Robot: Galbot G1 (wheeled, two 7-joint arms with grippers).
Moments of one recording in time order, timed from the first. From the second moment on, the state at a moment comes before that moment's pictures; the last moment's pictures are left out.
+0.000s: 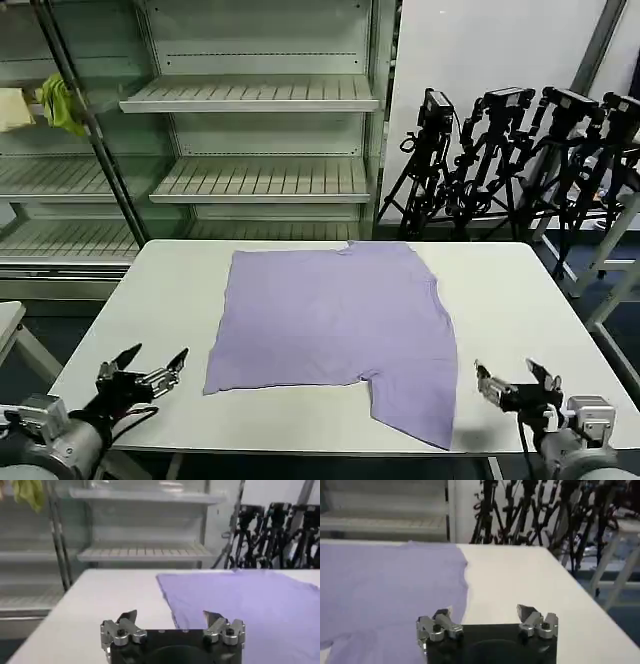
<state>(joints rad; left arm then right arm) 1.68 -0.98 -0.82 -2.31 -0.75 0.57 -0.08 -1.74 0.81 0.66 2.44 0.91 -0.56 0.59</state>
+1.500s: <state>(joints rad) 1.59 -1.03 -0.58 -2.17 -0.63 0.57 -0.05 -1.86 0.90 0.42 2.50 0.70 -0.57 0.62</state>
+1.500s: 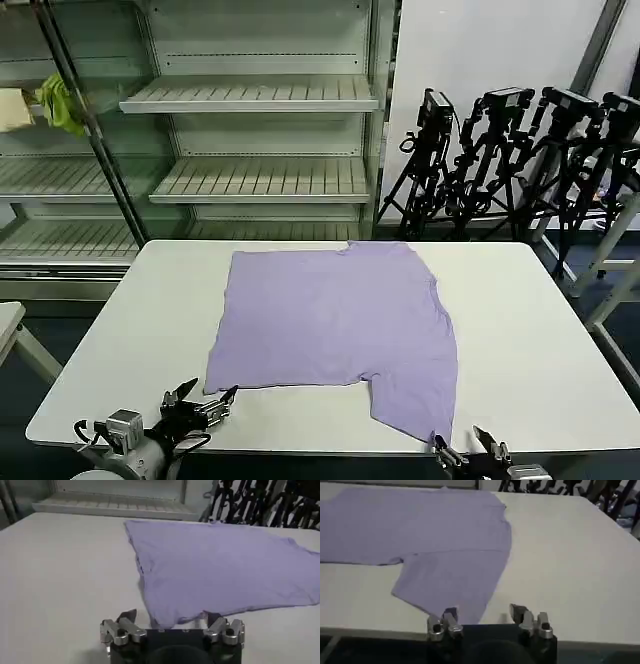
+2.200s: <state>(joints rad) 1.60 -1.04 -0.58 -2.16 -0.60 0.56 -0.04 -1.85 0.91 0.35 2.46 0.63 -0.55 0.61</state>
